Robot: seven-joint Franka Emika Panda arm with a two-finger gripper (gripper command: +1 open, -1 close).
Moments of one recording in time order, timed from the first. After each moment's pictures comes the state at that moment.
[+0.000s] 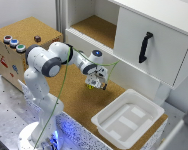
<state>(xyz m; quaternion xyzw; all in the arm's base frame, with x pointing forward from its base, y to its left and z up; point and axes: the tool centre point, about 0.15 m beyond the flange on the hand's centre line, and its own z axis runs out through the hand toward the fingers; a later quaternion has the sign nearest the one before) 0.449 0.007 0.215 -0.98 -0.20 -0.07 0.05</state>
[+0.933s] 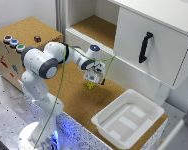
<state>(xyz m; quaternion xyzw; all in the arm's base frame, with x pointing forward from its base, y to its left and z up) 0.442 0.009 0.243 -0.98 -0.19 -0.08 0.05</state>
